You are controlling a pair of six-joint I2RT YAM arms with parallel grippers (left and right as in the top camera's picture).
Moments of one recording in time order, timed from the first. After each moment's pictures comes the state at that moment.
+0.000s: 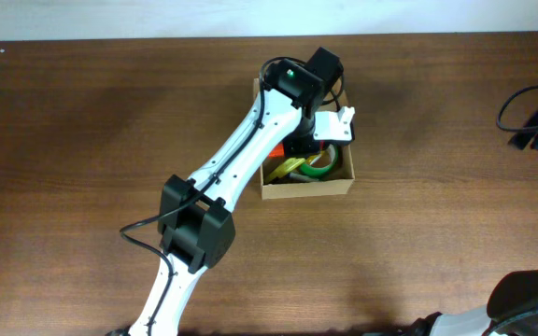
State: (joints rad) left arm -0.65 2.35 2.35 -1.41 0.06 0.87; right arm -0.60 1.69 1.85 -1.46 -0.13 0.11
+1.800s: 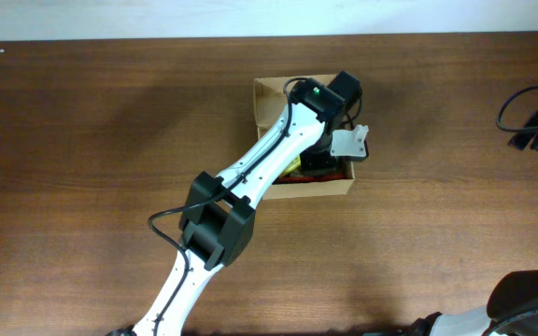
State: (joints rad) left arm -0.71 2.46 2.36 -1.38 0.09 0.79; right arm -0.60 1.69 1.85 -1.46 -0.13 0.11
